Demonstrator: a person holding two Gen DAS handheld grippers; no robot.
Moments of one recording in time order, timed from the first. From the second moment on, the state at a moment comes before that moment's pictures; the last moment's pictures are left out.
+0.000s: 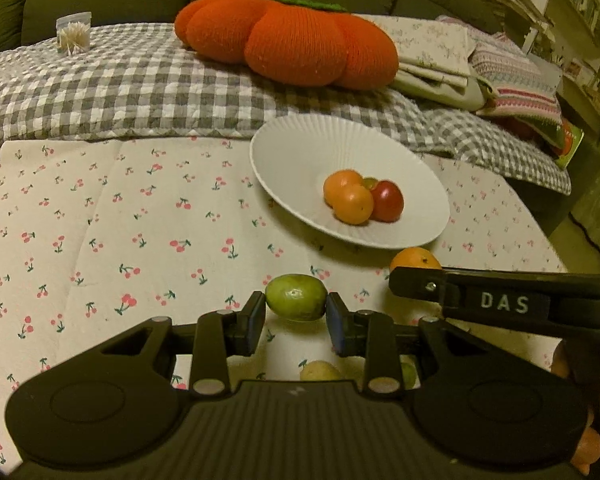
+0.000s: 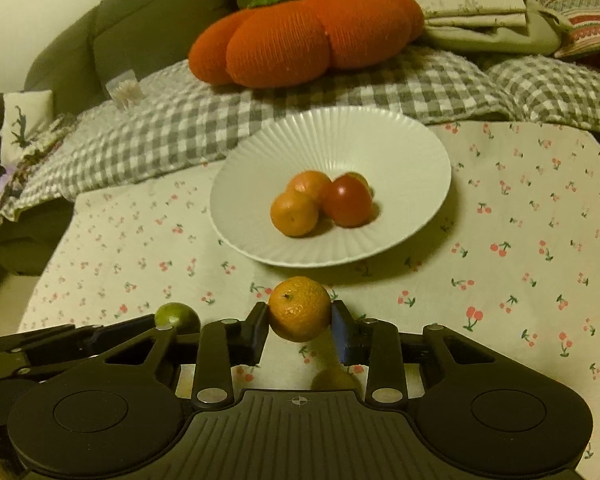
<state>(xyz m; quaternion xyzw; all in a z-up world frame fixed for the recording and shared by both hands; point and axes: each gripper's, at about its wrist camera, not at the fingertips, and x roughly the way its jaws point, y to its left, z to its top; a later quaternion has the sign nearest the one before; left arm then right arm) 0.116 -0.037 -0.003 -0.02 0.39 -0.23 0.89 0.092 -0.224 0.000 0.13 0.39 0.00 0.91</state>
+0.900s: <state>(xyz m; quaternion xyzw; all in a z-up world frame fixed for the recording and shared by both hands) 0.162 -0.050 0.014 -0.04 0.35 -0.24 0.90 0.099 -0.283 0.032 0.18 0.35 -0.04 0.92</state>
